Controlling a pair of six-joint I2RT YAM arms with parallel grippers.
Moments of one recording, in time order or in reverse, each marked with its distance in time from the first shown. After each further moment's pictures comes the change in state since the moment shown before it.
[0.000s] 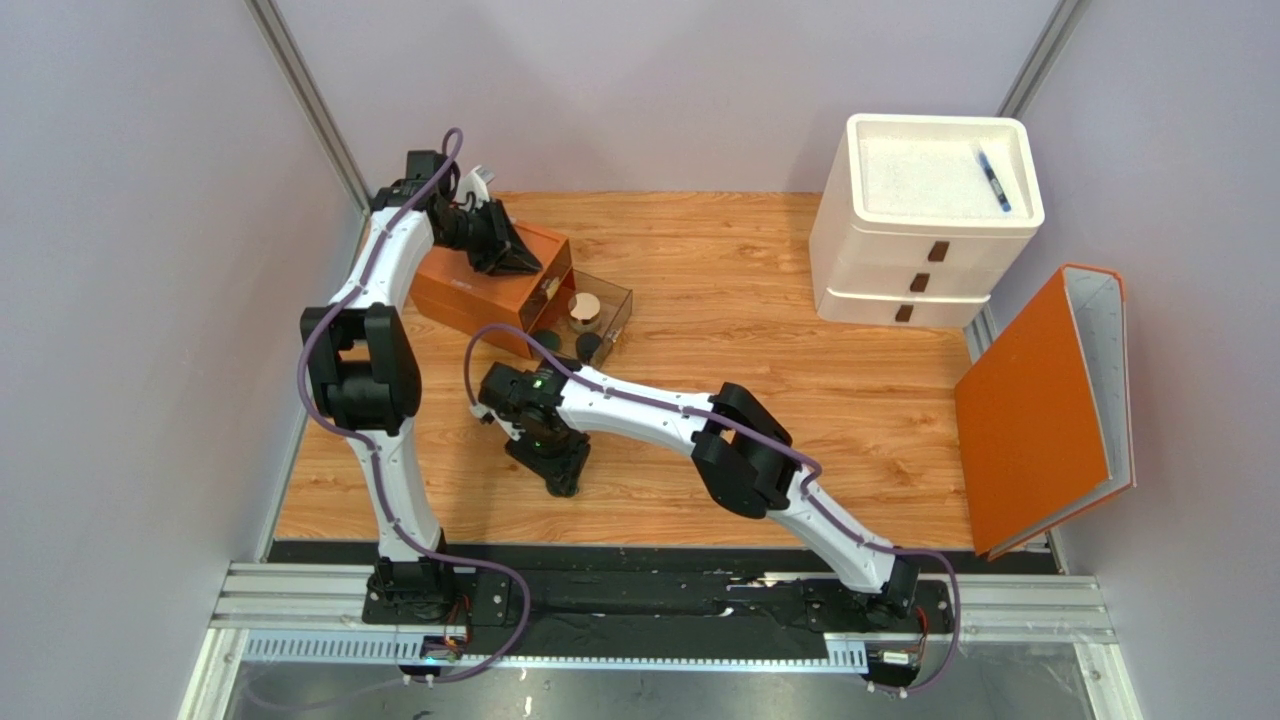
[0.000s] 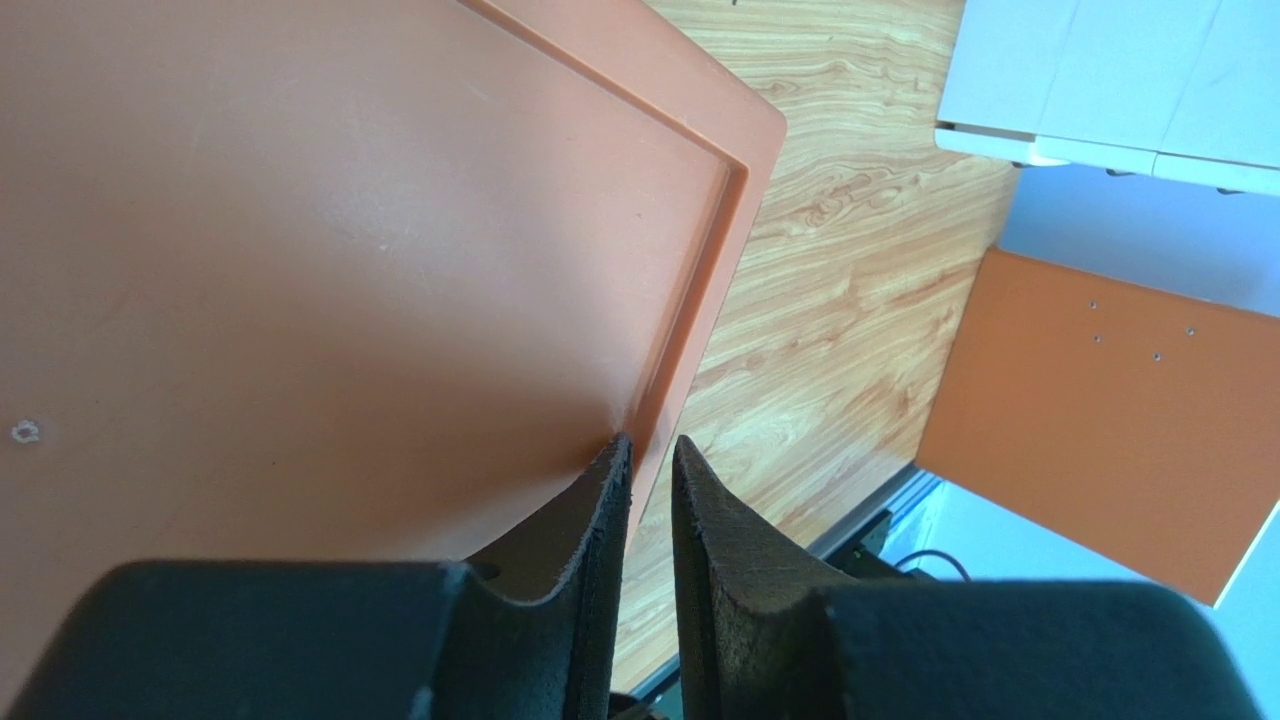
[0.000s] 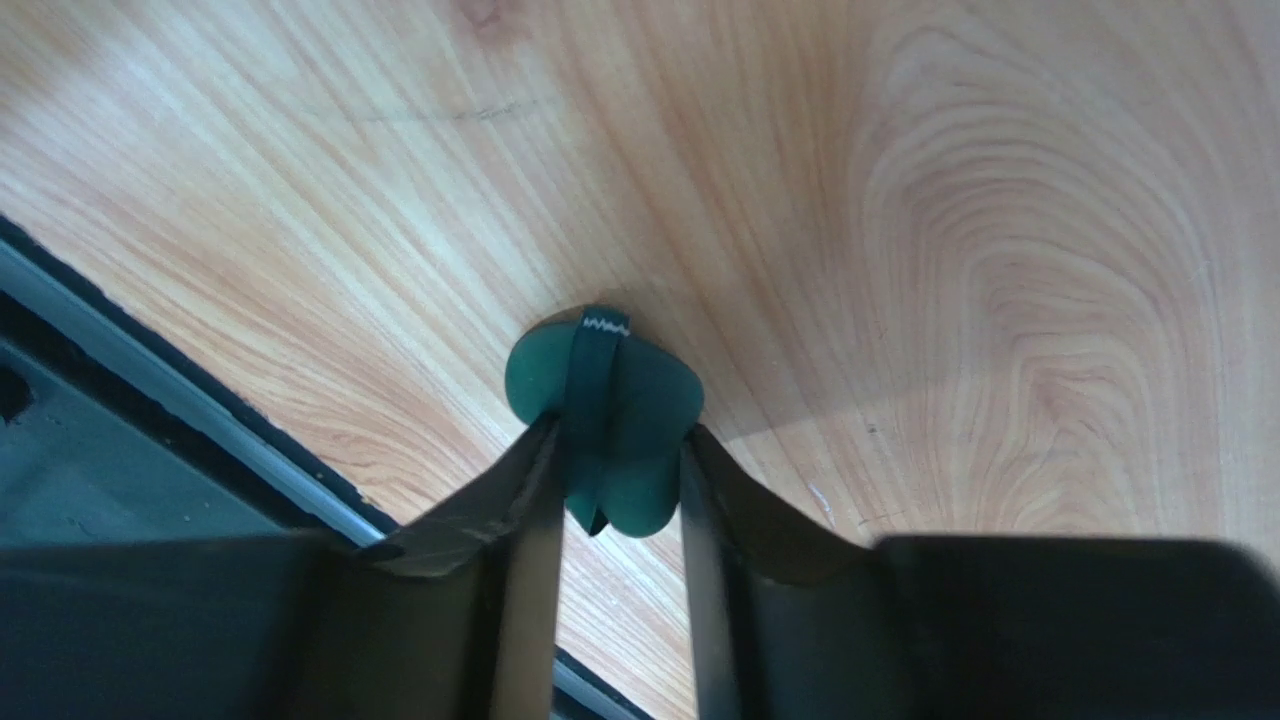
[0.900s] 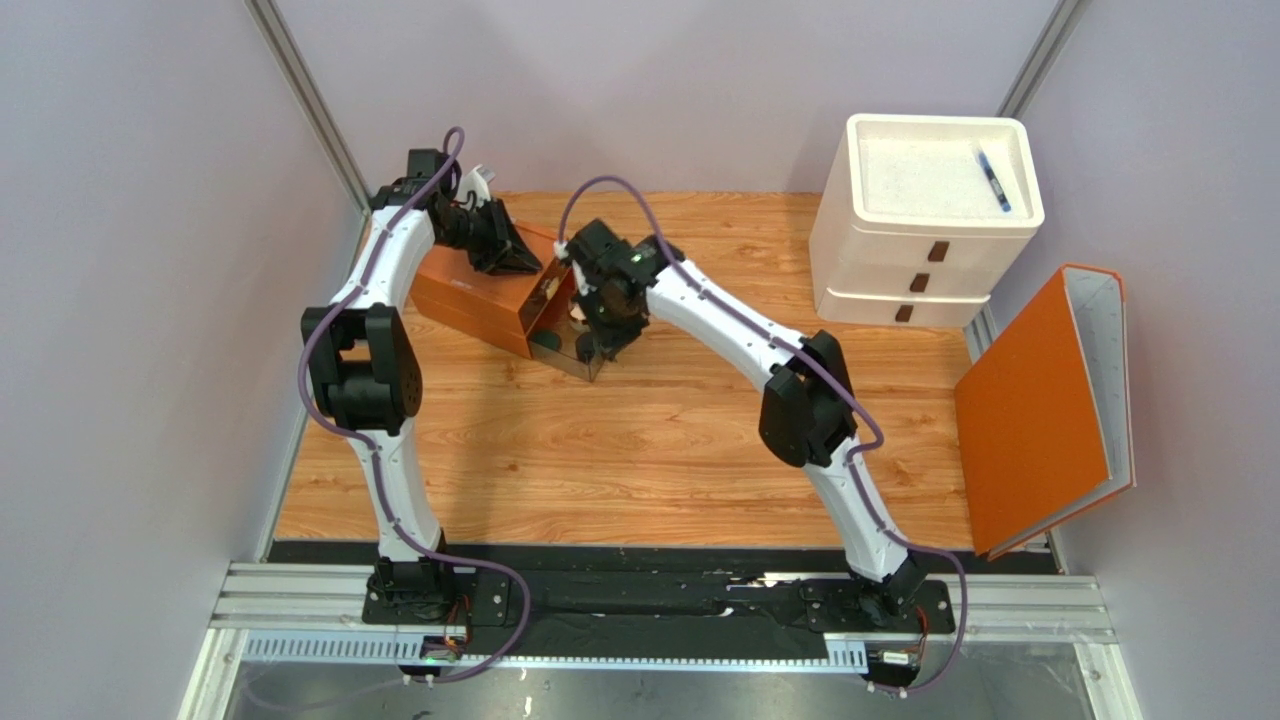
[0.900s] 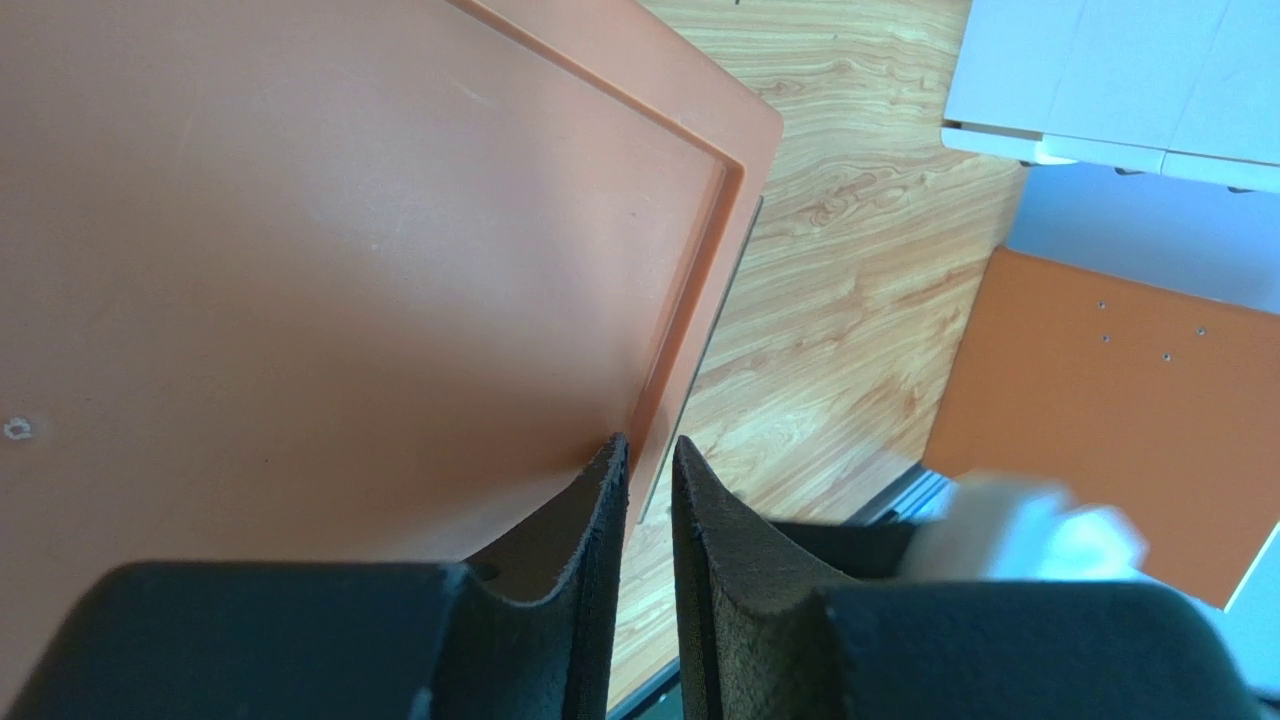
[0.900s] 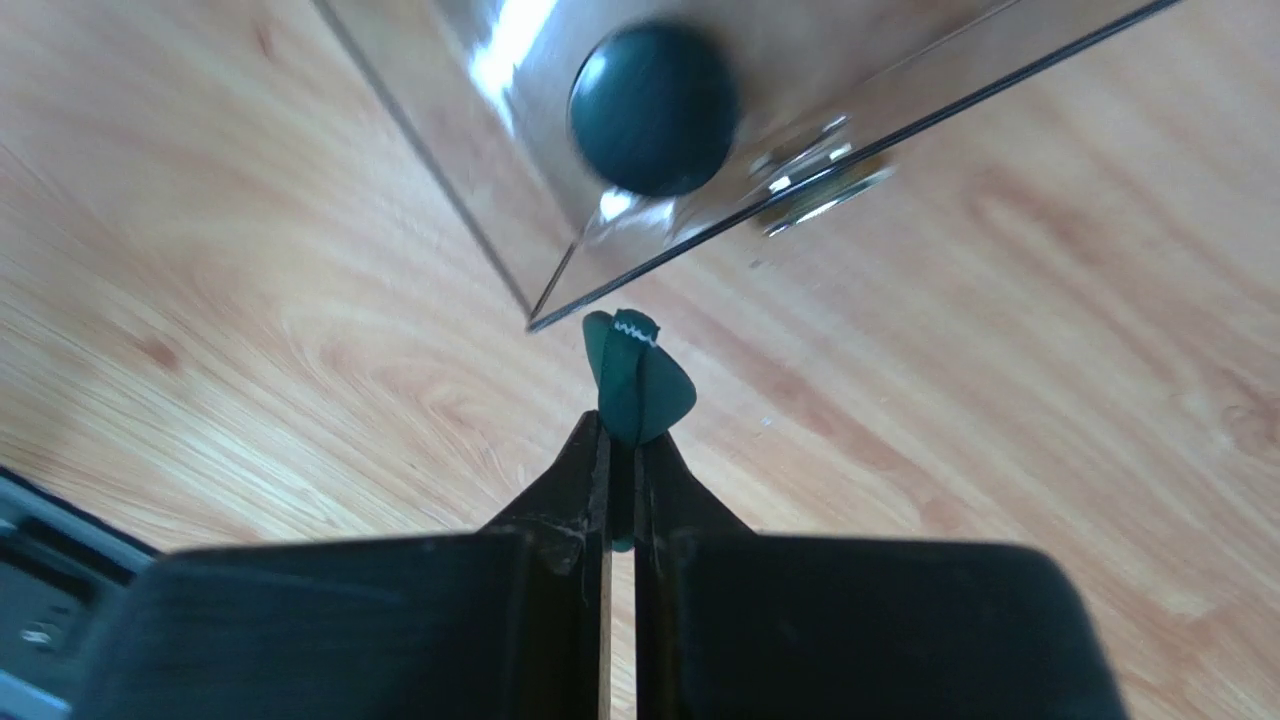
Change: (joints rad) left arm -0.001 0.000 0.013 -0.011 -0.008 0.006; right arm -0.323 -0.130 0.083 0.042 0.074 0.064
